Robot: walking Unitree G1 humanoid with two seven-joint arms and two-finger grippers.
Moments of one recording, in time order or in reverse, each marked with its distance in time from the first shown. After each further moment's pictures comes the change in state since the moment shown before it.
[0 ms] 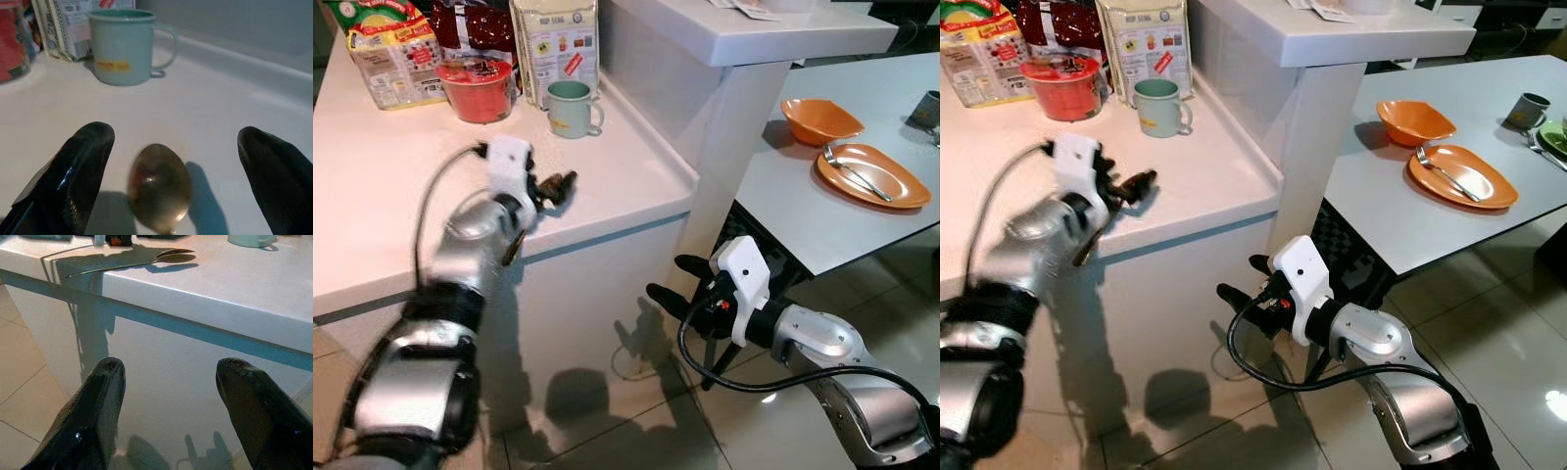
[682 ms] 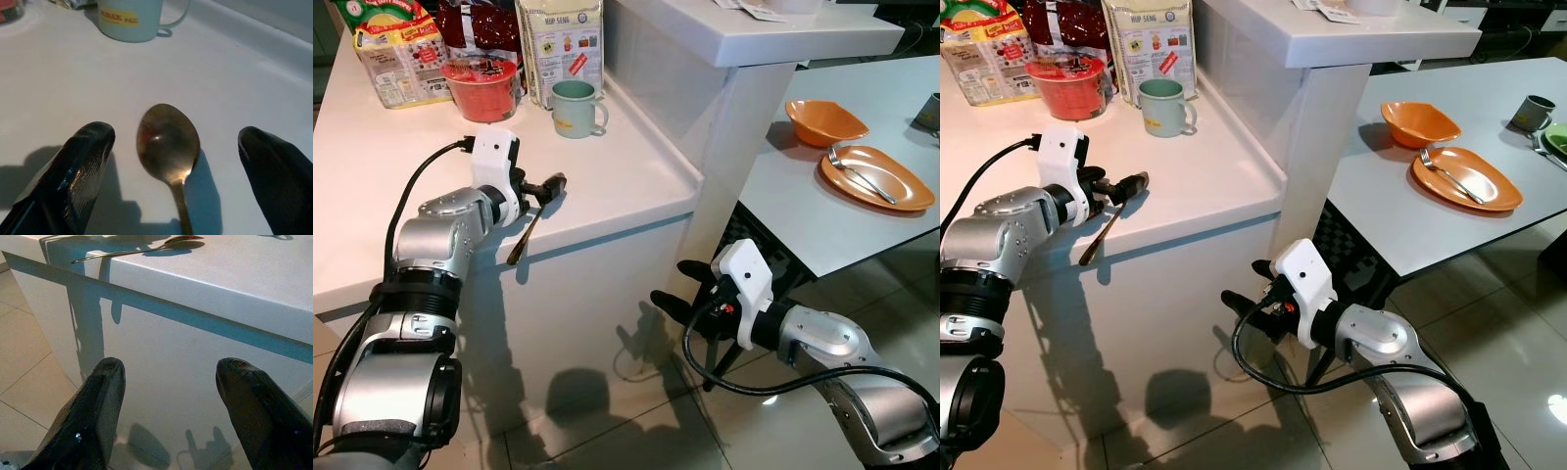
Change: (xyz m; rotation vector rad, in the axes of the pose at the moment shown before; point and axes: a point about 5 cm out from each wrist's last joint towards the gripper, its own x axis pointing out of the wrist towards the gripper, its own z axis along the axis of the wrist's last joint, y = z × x) left arm -0.009 0.006 0.008 -0.104 0.187 -0.030; right arm -0.004 -0.003 -0.003 -0.015 0.043 0.026
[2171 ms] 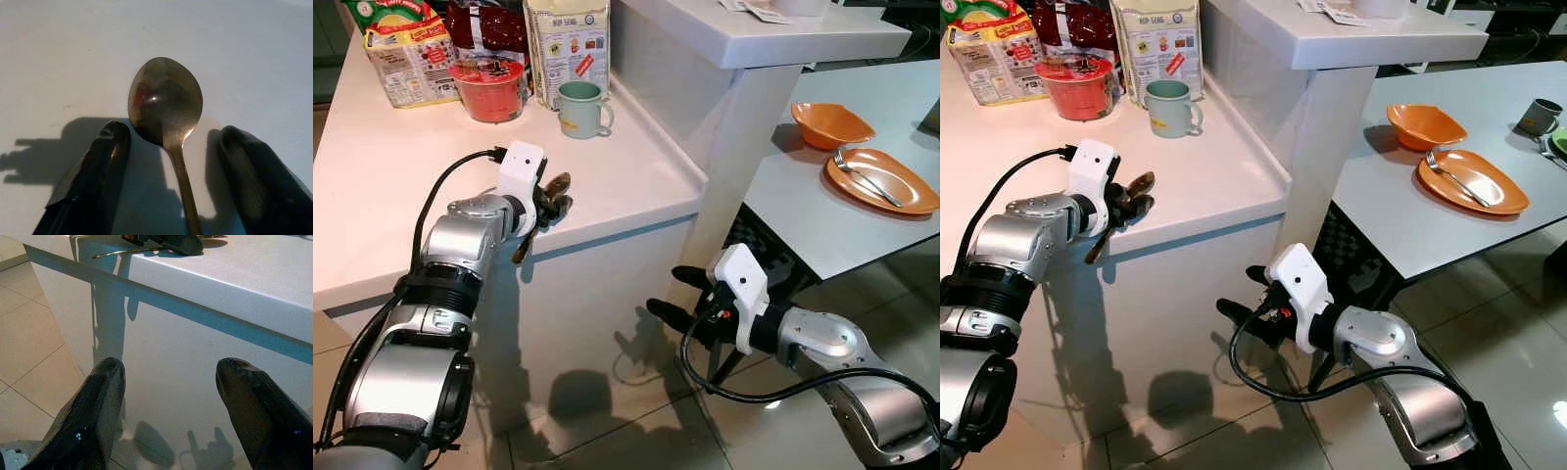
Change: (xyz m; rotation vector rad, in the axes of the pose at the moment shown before) left arm 0.015 -0.015 -0.015 0.150 0.145 0.029; right arm 0.001 0.004 0.000 -0.020 0.014 0.050
